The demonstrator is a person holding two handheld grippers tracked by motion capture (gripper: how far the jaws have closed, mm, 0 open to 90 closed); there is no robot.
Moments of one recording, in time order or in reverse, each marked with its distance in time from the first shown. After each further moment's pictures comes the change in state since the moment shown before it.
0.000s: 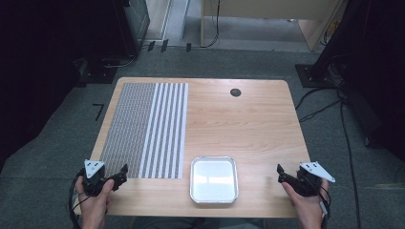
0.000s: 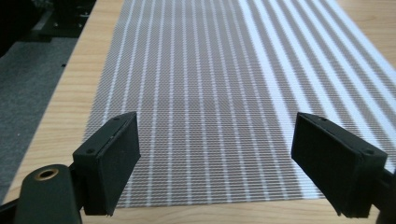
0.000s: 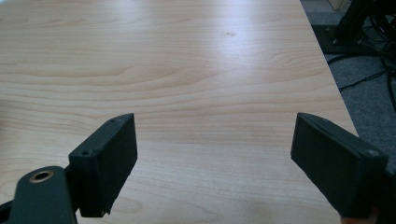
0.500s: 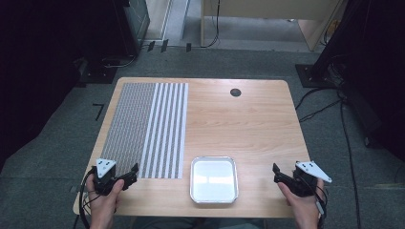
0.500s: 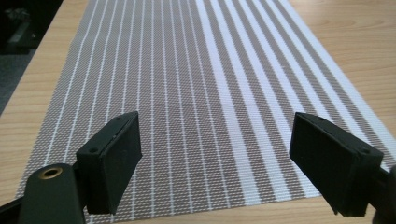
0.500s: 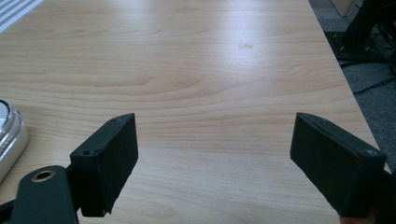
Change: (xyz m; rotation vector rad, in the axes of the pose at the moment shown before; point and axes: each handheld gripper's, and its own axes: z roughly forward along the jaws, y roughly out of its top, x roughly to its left) left arm -0.032 0.007 -0.002 -0.016 -0.062 0.043; right arm 0.017 0.006 -0.006 -0.019 0.021 -0.006
